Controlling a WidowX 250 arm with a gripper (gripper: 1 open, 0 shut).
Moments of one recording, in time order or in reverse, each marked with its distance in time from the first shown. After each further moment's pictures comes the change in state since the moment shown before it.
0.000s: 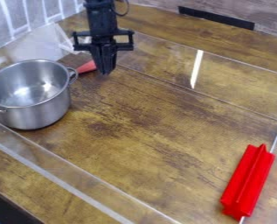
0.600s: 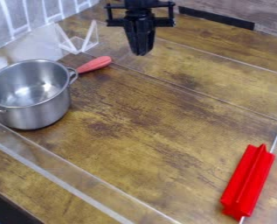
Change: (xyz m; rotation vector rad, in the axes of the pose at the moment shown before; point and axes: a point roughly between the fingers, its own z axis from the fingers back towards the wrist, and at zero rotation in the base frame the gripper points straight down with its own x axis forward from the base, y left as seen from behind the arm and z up) arm -0.024 -0.073 0.026 -0.029 0.012 -0.184
